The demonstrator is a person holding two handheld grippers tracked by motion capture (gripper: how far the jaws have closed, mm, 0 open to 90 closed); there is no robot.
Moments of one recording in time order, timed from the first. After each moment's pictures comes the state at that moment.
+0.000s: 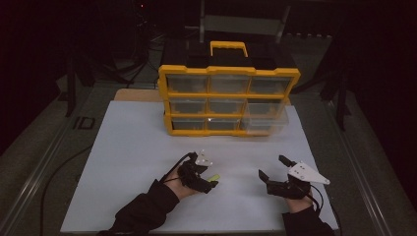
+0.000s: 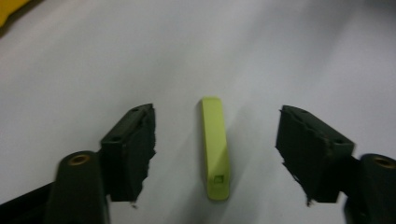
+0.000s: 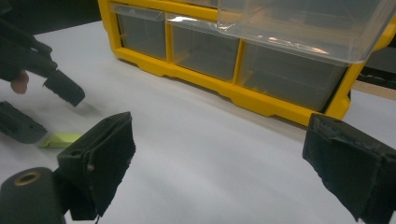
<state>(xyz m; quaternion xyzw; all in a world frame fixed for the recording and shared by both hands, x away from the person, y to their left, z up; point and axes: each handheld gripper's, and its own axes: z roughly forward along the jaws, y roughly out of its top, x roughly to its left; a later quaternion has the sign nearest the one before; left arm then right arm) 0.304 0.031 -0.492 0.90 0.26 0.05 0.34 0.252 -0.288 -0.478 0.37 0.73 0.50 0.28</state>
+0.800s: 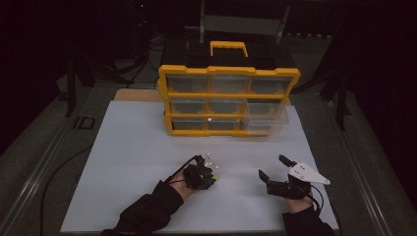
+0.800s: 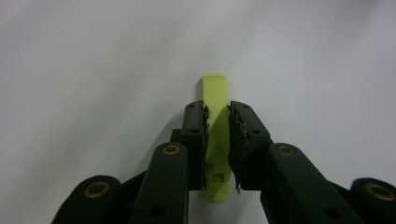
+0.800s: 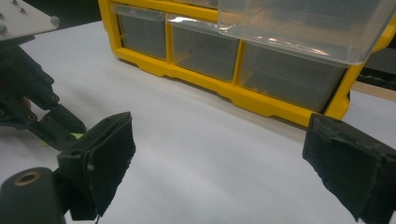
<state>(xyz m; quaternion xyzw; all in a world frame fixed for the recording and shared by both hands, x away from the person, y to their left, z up) 0.306 0.015 -0.505 0.92 0.26 0.05 0.29 0.252 -0.288 -0.477 0.37 0.73 0.50 0.28</state>
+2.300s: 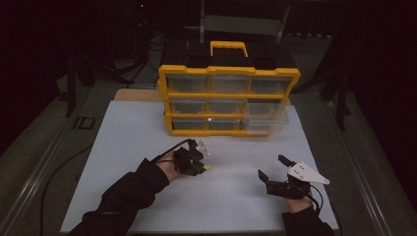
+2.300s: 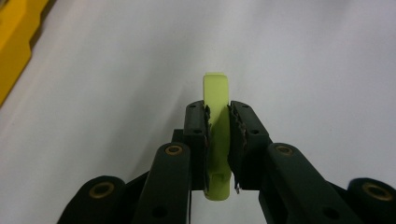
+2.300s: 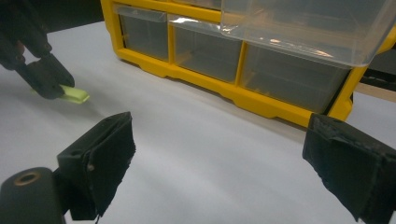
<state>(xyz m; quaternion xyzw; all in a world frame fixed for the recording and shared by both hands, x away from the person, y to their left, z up) 0.337 0.044 -0.453 0.95 0.18 0.04 0.24 0.252 -0.287 -0.477 0.37 0.73 0.50 0.28</state>
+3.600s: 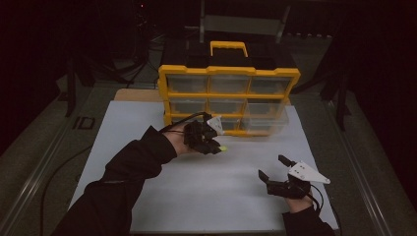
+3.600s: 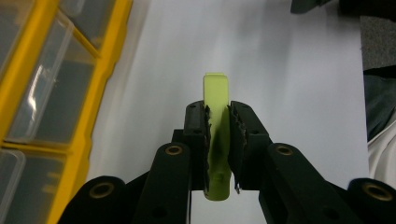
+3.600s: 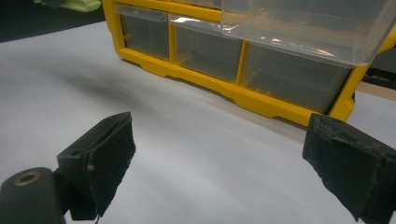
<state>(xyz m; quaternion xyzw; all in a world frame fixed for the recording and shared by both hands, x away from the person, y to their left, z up) 0.363 0.014 -0.365 0.95 0.07 0.04 0.29 0.253 -0.289 -0.477 0.37 0.73 0.51 0.28</state>
